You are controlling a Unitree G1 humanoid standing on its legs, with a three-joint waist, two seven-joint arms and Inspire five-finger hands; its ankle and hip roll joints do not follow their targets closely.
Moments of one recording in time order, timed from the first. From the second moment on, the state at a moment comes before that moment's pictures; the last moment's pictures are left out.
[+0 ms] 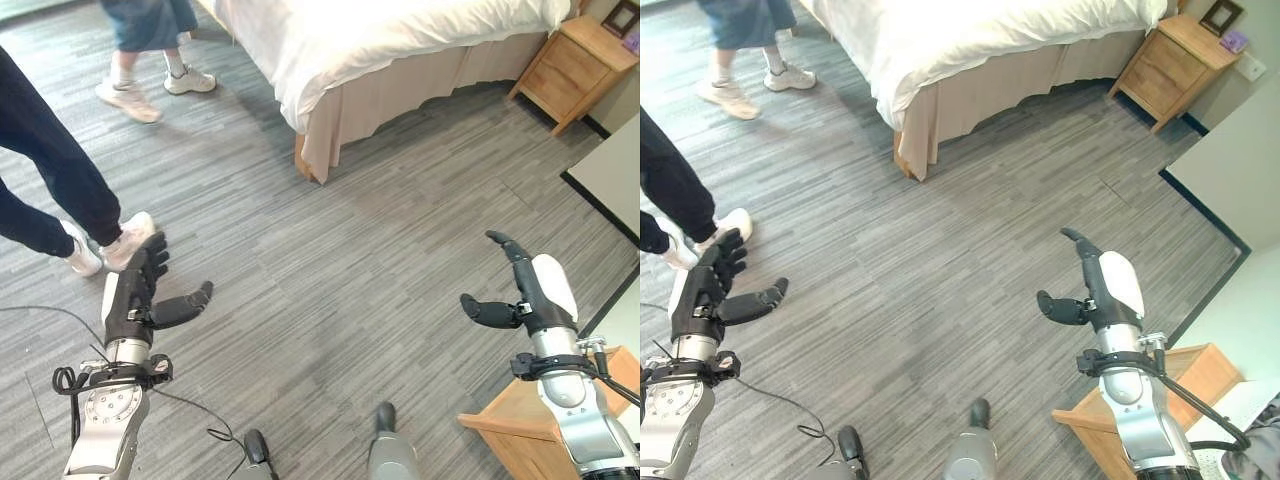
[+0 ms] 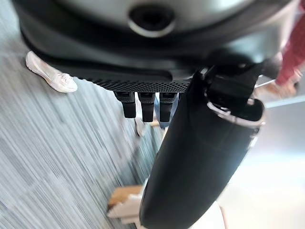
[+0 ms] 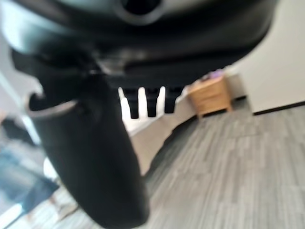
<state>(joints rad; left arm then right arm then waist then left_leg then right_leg) 0.15 0.55 0.12 0.04 -0.33 -0.14 0.17 0.08 -0.61 -0.07 0.02 -0.27 -0.08 -0.20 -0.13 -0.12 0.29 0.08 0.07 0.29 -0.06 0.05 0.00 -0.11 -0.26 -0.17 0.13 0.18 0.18</state>
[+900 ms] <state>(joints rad) 0.15 0.67 0.17 0.13 -0.14 -0.15 0.25 0.17 -0.83 -0.21 0.11 -0.31 -0.08 -0.19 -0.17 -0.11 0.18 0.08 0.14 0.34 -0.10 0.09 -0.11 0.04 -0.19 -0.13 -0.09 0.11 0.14</state>
